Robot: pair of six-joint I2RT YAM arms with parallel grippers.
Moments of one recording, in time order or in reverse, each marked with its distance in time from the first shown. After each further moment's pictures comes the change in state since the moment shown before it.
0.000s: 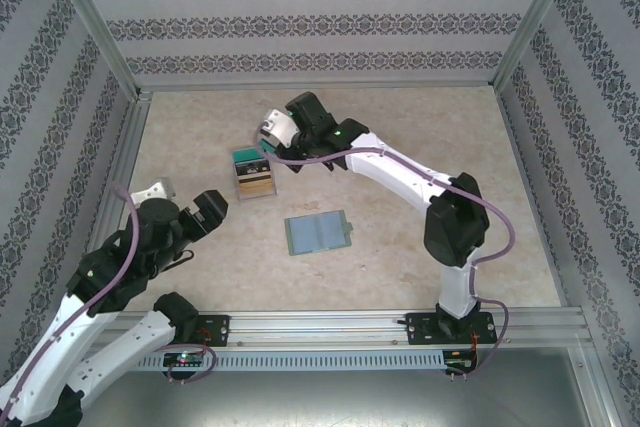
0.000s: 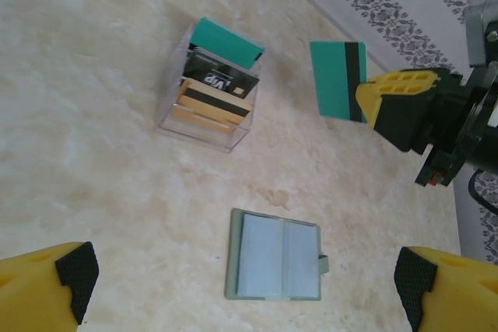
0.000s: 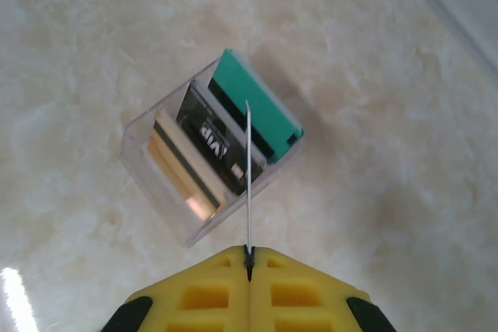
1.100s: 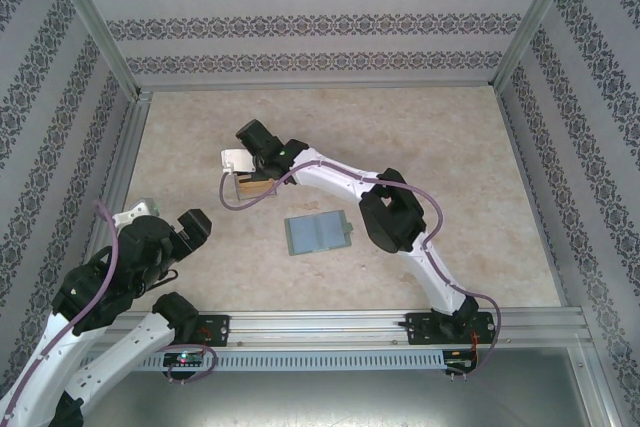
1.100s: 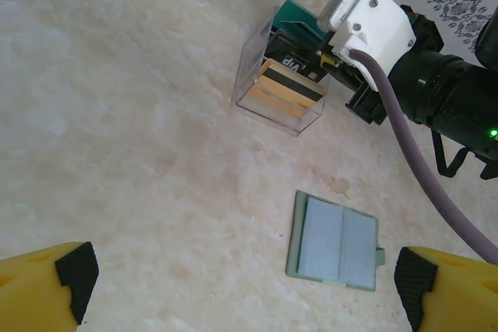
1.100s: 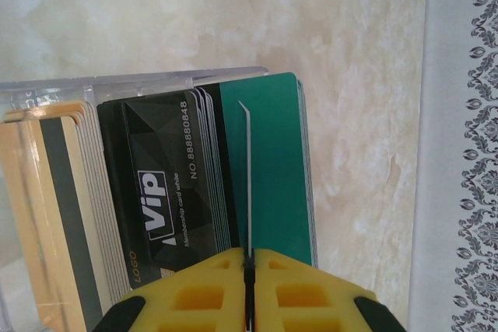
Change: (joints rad) left arm 0.000 -0.086 0.003 -0.217 -0.048 -0.056; right arm 0.119 0.402 0.275 0.092 0.312 -0.580
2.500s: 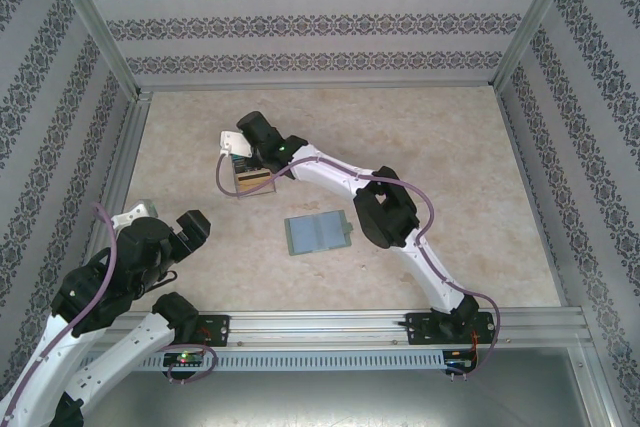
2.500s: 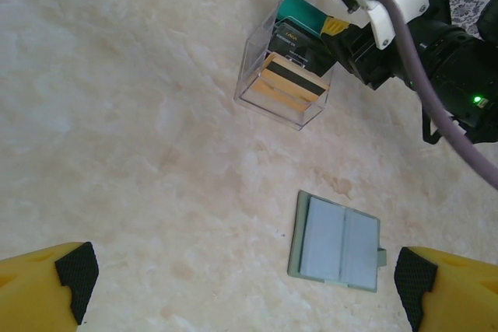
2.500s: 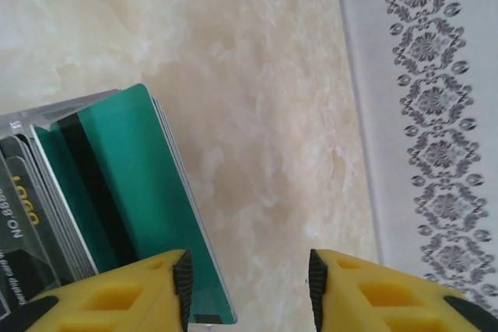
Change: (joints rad) left arm 0.000 -0.009 -0.005 -0.005 -0.002 -0.006; right arm -0.033 0.083 0.095 0.120 0.050 0.112
